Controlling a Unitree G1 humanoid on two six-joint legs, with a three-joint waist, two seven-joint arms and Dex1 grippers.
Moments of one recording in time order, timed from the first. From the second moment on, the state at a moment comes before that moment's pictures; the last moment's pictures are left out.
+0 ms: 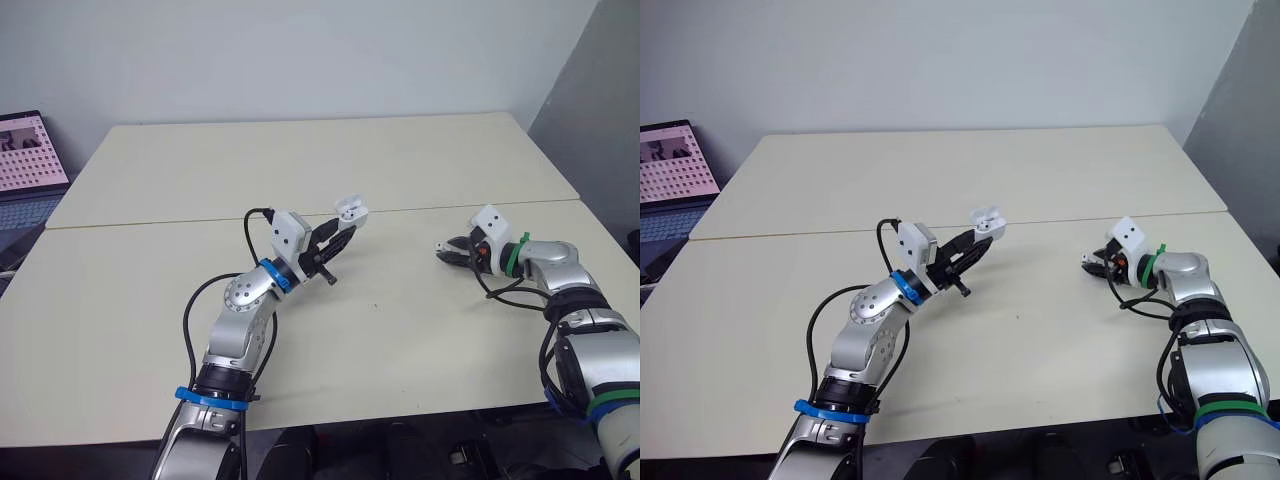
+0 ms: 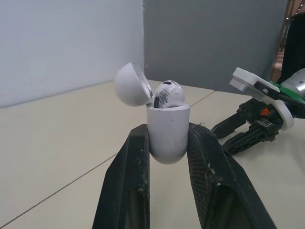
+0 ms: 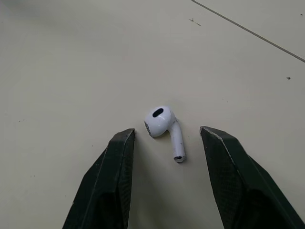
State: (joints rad) left arm -0.45 0.18 -0.06 0.11 -0.27 0.02 -0.68; right arm -0.94 -0.58 0.08 1.19 0.00 -0.11 1.00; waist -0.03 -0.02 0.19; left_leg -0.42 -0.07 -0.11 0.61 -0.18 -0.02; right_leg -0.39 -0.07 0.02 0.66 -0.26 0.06
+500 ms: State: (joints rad) left arm -0.45 0.18 -0.06 0.11 -0.27 0.02 -0.67; right arm -0.96 -0.56 0.05 1.22 -0.02 -0.12 1.00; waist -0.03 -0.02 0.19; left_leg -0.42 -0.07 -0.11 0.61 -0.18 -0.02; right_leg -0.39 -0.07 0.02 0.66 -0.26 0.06
